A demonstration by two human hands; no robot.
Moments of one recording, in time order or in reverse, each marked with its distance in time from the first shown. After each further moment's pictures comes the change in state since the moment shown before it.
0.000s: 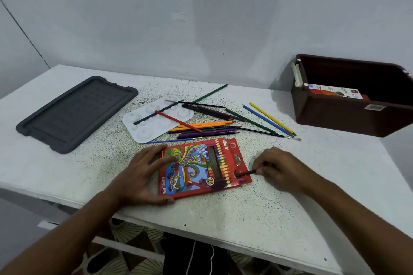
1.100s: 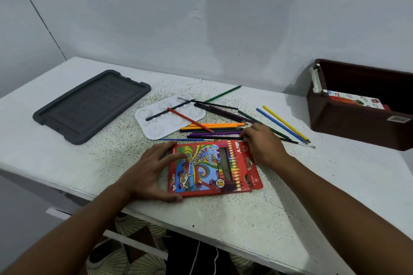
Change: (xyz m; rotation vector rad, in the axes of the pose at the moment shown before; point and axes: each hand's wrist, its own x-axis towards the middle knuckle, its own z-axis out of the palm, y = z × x) left_hand 0.000 -0.002 0.000 -0.042 -0.027 -0.054; right_hand 0.099 -0.013 0.024 -0.302 0.182 0.160
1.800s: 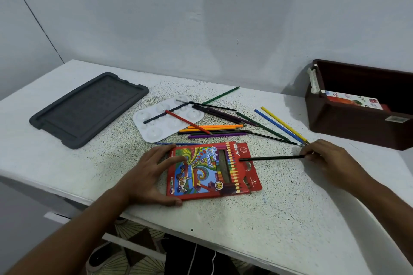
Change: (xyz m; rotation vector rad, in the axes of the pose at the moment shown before) left_hand 0.002 0.002 0.001 0.024 0.004 0.010; right_hand -0.083 0.114 -0.053 0.123 0.097 -0.014
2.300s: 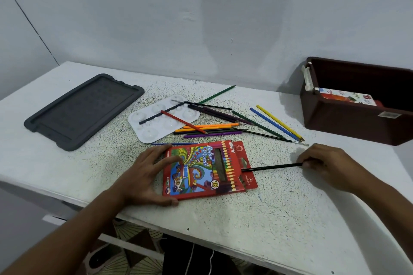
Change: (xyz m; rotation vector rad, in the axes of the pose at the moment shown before) left_hand 0.000 0.001 -0.001 0.001 -0.004 -0.002; right_hand -0.011 -0.003 -0.014 -0.011 -0.137 -0.063
